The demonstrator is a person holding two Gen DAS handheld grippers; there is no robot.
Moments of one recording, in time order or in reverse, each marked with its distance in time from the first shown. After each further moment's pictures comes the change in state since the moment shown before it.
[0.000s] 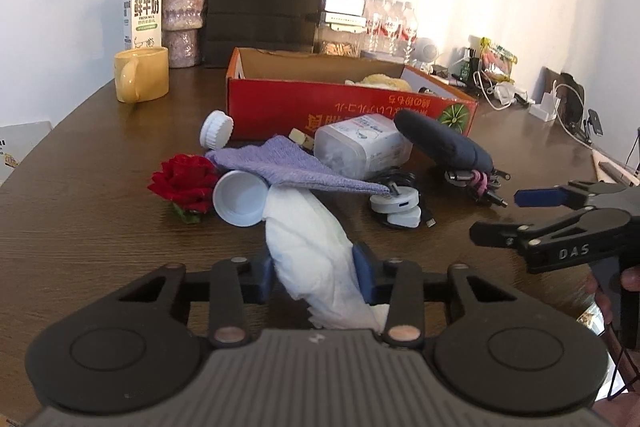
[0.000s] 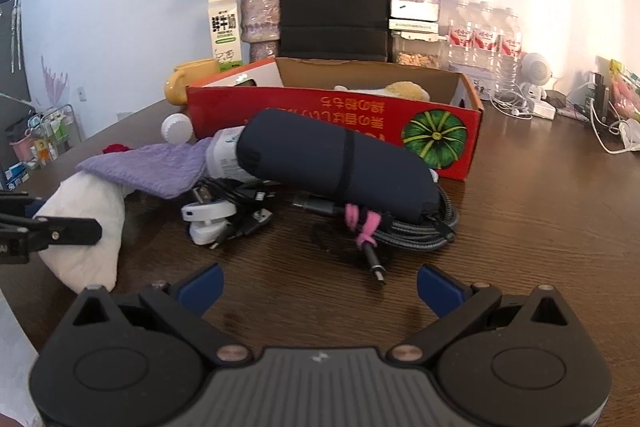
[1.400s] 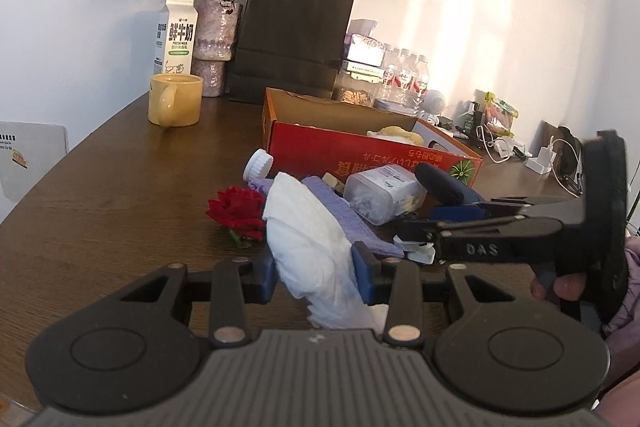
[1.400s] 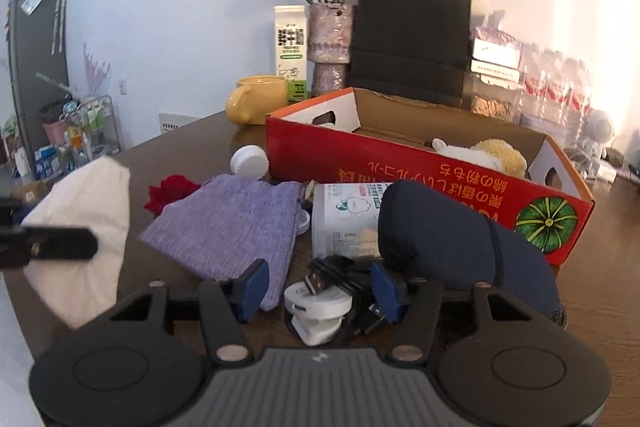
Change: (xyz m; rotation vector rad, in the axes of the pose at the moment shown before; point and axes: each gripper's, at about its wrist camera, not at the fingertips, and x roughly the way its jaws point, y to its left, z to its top) left arm -0.038 0.042 0.000 -0.087 -0.120 -0.027; right arm 0.032 0.067 0.045 -0.098 -0.051 0.086
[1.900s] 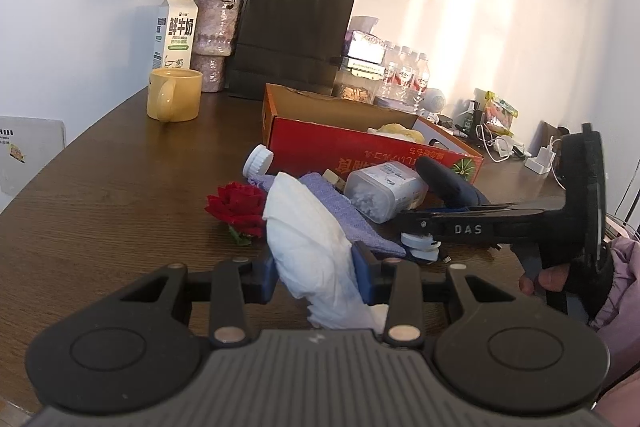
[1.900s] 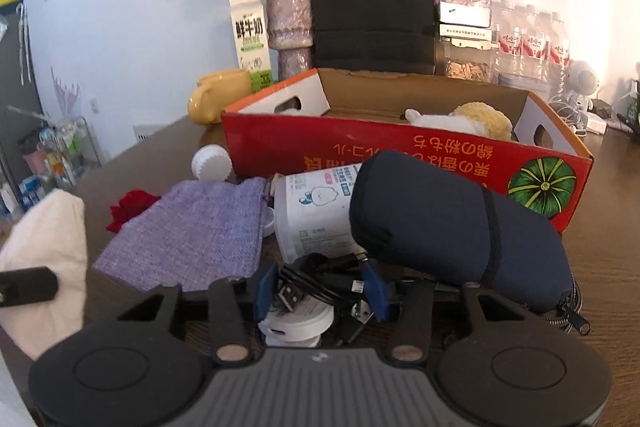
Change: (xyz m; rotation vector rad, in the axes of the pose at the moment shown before) left arm 0.004 0.002 0.000 -0.007 0.008 -0.007; right arm 0.021 -0.019 0.000 0.137 0.028 -0.018
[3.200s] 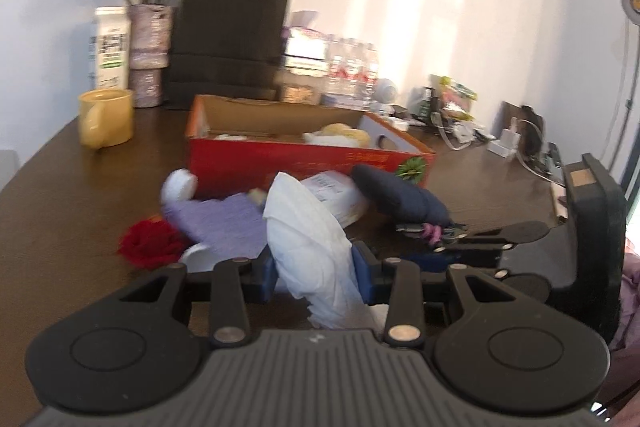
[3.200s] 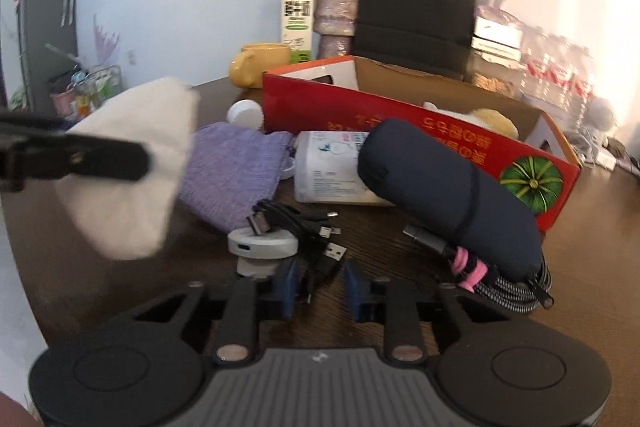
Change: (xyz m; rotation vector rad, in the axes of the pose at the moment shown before) left arm 0.035 -0.052 0.022 0.103 0.017 -0.121; right arm -0.033 -0.001 -0.031 -0.213 0.042 0.028
